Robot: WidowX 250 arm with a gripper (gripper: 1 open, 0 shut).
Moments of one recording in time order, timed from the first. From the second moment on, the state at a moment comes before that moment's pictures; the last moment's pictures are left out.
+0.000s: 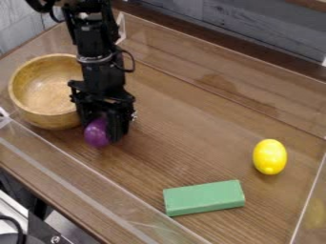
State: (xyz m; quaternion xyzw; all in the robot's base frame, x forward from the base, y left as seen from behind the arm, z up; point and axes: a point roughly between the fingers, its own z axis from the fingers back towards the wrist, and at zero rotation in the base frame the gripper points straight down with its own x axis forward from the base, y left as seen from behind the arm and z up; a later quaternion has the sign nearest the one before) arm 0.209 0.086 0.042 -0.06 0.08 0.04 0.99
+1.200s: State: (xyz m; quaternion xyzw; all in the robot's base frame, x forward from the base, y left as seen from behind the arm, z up) arm 0.213 0.135 0.076 -0.05 0.04 0.06 1.00
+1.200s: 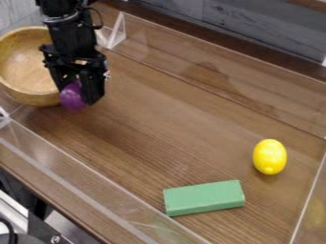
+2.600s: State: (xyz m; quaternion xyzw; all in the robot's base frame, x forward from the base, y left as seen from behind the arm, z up) arm 0.207 0.145 0.062 -0.04 0.04 0.09 0.99
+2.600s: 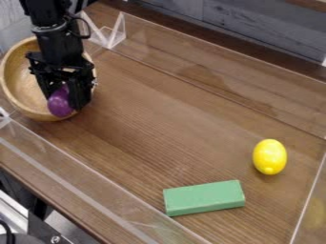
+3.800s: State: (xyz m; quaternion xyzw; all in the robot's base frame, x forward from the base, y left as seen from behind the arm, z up) arm 0.205 0.137 0.063 -0.06 0.06 0.11 0.99
